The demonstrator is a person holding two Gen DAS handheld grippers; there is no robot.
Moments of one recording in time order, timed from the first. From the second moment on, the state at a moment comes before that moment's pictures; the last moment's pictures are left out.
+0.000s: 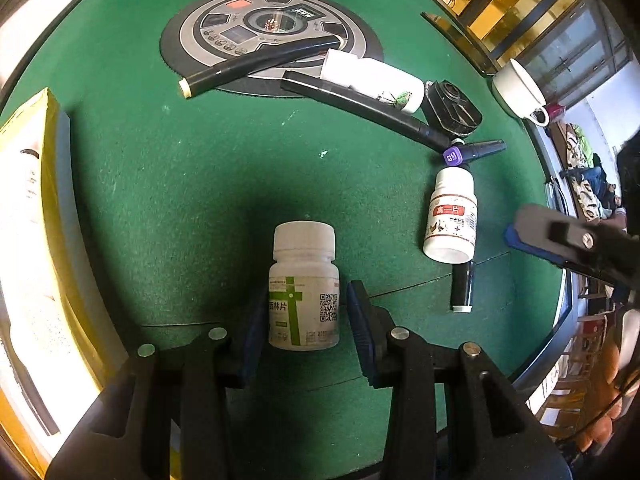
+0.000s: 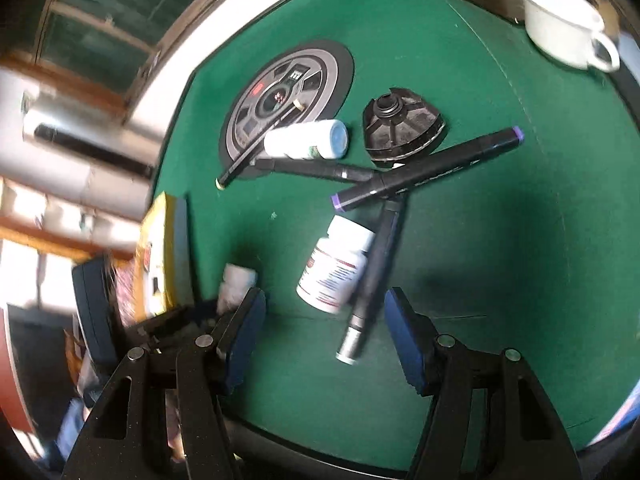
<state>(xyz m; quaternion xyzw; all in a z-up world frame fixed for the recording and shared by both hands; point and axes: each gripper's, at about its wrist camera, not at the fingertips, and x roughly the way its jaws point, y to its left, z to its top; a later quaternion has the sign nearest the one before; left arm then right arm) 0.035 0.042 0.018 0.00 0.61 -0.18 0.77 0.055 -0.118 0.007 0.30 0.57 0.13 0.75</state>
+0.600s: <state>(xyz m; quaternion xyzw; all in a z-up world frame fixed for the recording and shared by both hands) 0.032 0.038 0.018 0.02 0.59 -0.18 0.79 0.091 -0.063 -0.016 0.16 0.62 0.08 0.76</state>
